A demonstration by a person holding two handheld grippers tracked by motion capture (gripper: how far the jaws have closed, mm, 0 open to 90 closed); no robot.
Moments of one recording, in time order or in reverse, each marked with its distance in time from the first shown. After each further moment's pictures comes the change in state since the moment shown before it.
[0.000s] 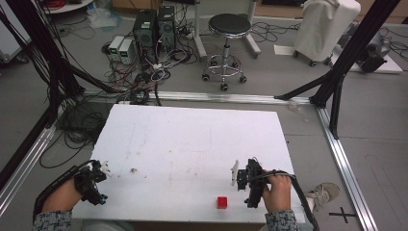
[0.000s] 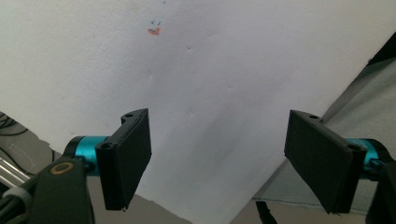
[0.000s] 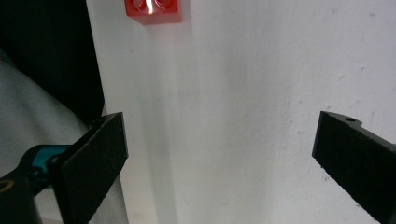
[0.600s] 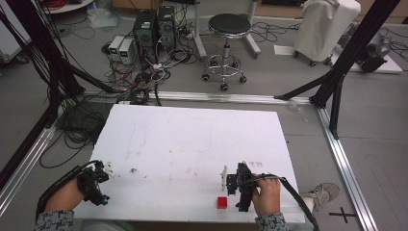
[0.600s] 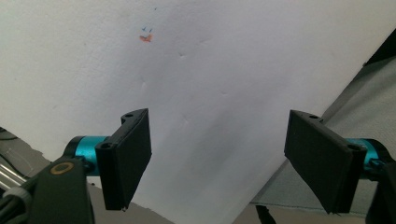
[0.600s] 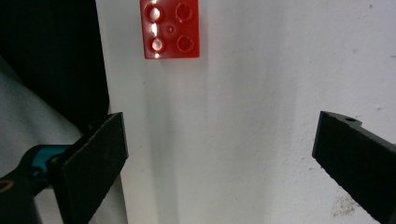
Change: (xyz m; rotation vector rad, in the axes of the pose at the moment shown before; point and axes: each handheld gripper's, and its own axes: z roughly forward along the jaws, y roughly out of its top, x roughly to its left) left arm -0.002 0.004 0.003 0.008 -0.009 0.015; right arm 0.010 0.026 0.014 0.006 0.003 -0.042
